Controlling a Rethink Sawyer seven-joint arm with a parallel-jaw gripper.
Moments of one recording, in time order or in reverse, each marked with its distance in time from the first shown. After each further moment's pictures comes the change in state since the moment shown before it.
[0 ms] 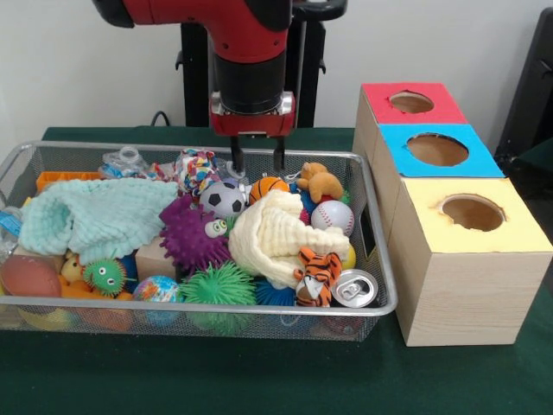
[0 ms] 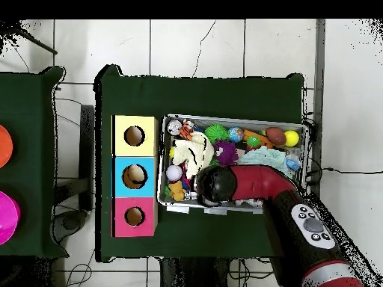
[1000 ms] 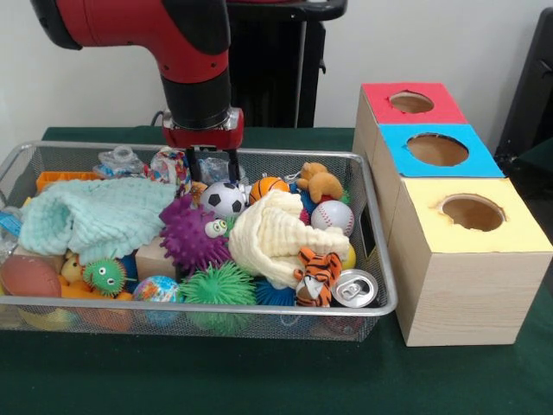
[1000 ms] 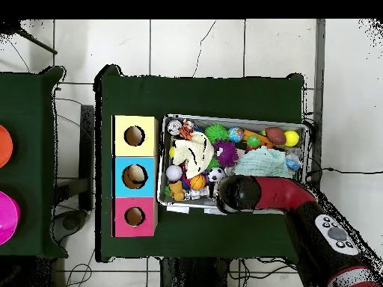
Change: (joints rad) arm -0.132 0.074 0.003 0.000 -0.073 -0.047 0.000
